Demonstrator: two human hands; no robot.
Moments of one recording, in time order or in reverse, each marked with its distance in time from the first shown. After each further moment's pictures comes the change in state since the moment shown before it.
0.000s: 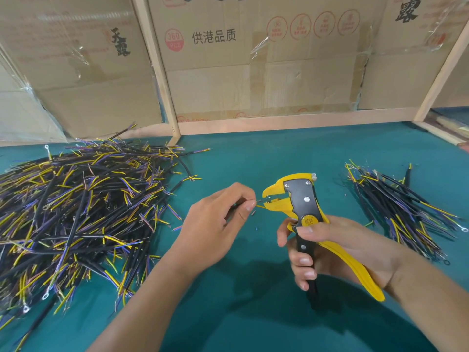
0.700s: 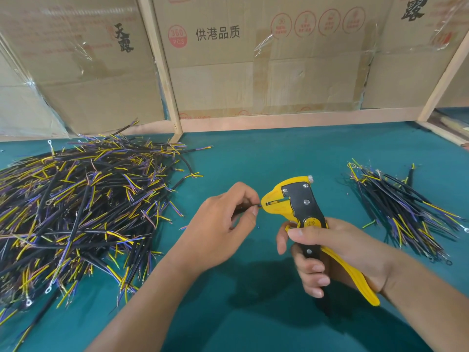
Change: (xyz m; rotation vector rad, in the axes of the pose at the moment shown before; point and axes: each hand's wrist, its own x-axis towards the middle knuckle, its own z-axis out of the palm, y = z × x) left_hand -0.002 0.000 0.003 -0.150 -0.084 0.014; right_hand 0.005 0.002 0.006 0.053 -0.088 0.039
